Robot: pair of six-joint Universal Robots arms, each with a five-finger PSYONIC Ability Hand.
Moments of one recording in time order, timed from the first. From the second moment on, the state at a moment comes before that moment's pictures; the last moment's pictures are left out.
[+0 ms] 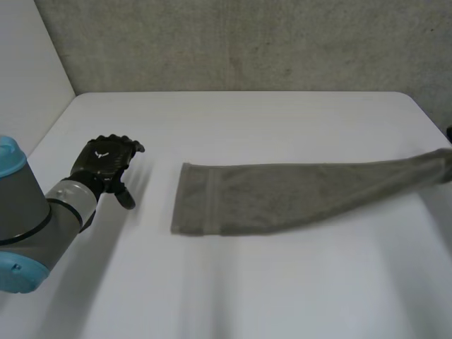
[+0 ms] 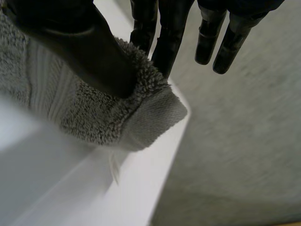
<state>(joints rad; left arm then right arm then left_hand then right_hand) 4.48 -1.91 -1.74 3.42 -1.40 3.36 1.30 -1.12 1.36 0.02 1.13 2.33 0.33 0.28 0.22 0.23 0.08 1.28 1.27 0.22 0.25 1.14</state>
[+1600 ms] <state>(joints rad) 4.16 -2.01 -1.68 3.44 -1.41 3.34 1.75 -1.23 1.83 -0.19 1.15 2.72 0.33 0.28 0.22 0.23 0.07 0.42 0.43 0.22 0.25 0.26</state>
